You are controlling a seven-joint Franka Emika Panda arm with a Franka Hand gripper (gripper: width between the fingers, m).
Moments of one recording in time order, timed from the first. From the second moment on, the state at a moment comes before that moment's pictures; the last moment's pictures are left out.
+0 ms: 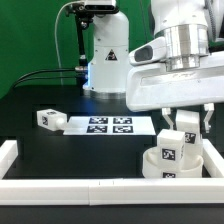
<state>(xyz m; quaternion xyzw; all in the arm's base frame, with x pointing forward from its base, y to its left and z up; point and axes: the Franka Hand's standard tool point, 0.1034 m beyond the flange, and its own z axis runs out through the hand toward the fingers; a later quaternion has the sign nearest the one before) 0.554 0.103 0.070 -0.97 0.17 -0.19 0.06</state>
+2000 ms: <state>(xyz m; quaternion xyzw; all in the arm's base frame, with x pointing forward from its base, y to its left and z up) 0.558 0.082 0.089 -0.97 0.17 0.06 0.13</state>
